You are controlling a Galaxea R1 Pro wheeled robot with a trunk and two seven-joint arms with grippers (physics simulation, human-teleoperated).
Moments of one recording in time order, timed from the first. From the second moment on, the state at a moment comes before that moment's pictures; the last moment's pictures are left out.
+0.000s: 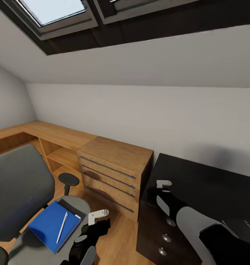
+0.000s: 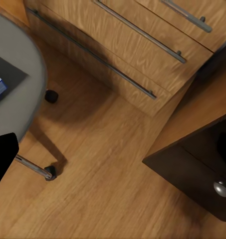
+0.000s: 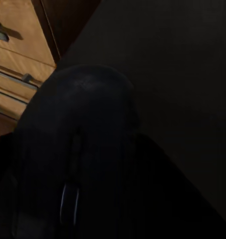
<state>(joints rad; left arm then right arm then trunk) -0.14 -0.05 -0.39 -1.37 0.50 0.46 0.56 -0.89 0.07 0.35 -0.20 -0.39 0.13 -0.20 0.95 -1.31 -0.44</state>
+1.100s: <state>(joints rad) -0.14 -0.05 -0.40 -1.37 0.50 0.46 0.56 -0.45 0.00 0.33 -1.27 -0.45 0.35 -0.73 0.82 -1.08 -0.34</state>
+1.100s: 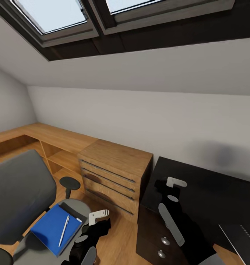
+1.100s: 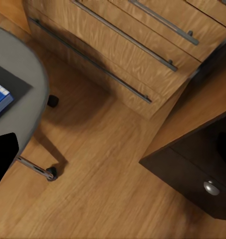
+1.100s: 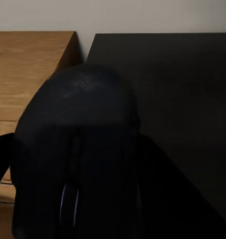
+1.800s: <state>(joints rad) -0.14 -0.05 -0.40 -1.37 0.50 0.46 0.56 -0.45 0.01 0.32 -1.27 -0.46 0.34 -0.73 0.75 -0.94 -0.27</state>
